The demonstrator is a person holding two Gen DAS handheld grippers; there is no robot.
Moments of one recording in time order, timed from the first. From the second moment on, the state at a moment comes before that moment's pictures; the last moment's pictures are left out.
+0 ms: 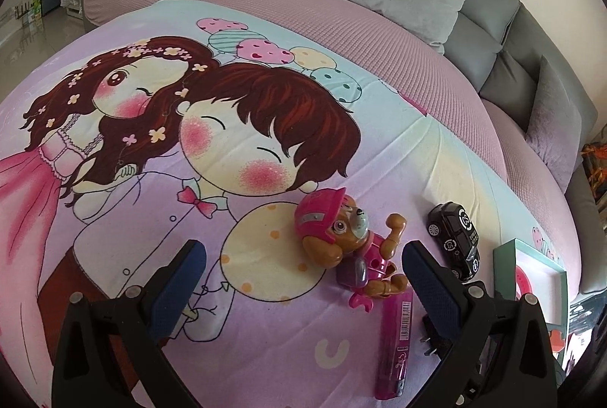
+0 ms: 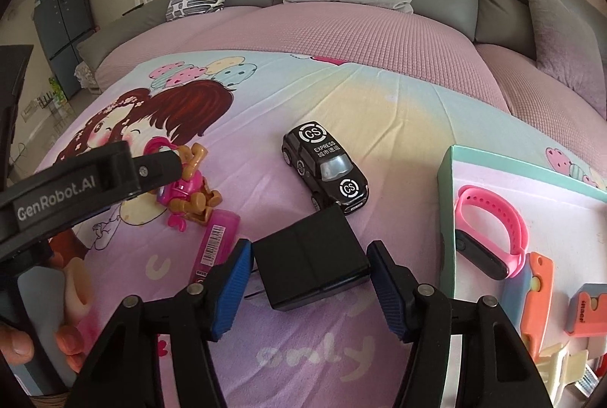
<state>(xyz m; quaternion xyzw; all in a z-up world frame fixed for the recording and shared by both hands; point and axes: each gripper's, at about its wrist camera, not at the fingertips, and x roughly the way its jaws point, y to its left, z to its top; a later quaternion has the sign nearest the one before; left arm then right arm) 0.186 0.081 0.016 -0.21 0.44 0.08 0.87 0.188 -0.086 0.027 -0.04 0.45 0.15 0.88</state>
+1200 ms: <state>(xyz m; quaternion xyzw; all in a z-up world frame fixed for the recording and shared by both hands) 0.162 0.058 0.069 -0.20 0.38 0.06 0.90 0.152 -0.138 0.076 0.06 0.41 0.09 0.91</state>
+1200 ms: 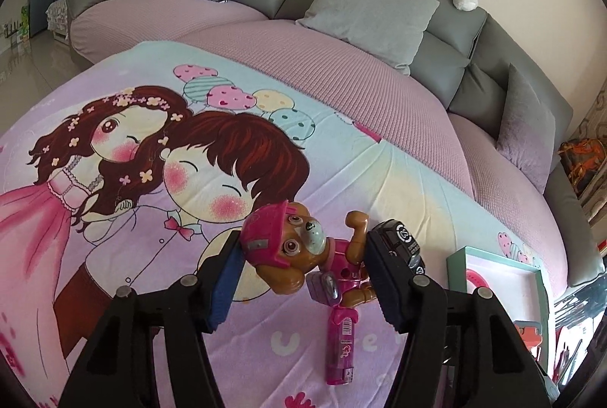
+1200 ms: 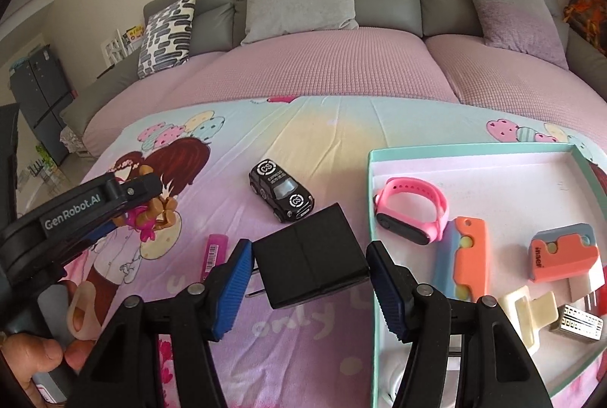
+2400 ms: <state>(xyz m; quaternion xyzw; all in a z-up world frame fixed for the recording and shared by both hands) 0.162 -0.093 0.112 -0.05 0.36 -0.03 0.93 0.136 -0.297 0.105 0.15 0.35 -0.06 0.92</state>
